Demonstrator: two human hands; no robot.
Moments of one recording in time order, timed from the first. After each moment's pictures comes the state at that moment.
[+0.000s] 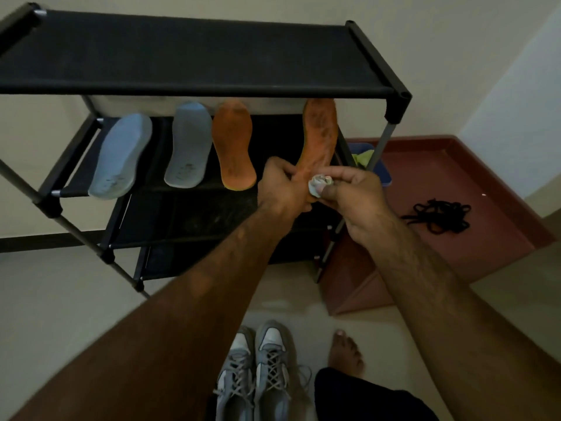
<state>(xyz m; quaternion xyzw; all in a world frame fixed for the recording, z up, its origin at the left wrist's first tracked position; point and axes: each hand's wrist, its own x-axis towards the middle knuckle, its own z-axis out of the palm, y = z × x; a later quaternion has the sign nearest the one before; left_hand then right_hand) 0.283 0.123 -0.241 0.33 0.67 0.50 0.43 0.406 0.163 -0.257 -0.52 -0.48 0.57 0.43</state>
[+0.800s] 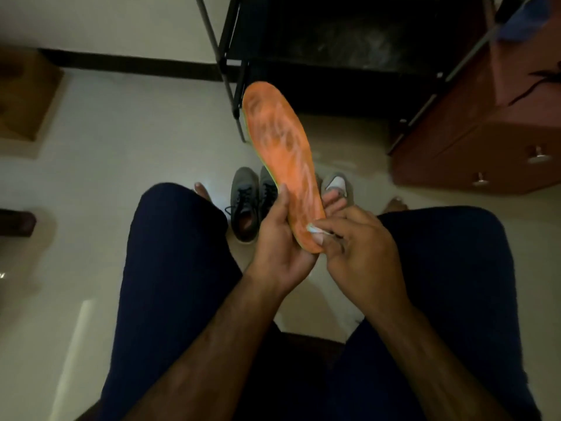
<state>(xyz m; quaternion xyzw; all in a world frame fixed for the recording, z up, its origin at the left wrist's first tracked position) 0.301 -0.269 -0.336 -0.11 0.28 0.65 0.70 0.429 -0.232 -0.321 -0.43 -0.82 0.31 0.19</state>
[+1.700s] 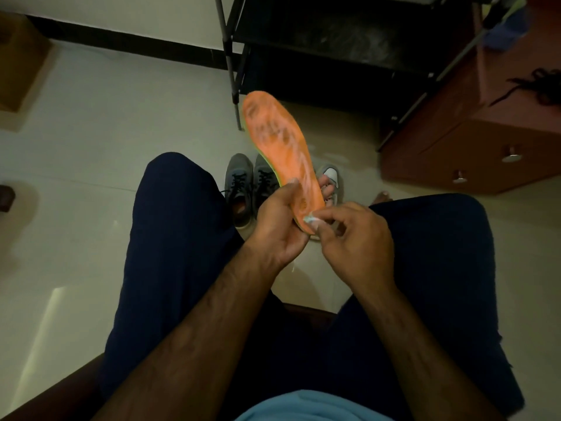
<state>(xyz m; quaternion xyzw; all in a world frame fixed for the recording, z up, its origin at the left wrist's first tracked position) 0.301 -0.293 -0.340 -0.13 0.35 0.65 0.67 0.431 -0.266 -0.314 -0.47 -0.81 0.29 0.18</state>
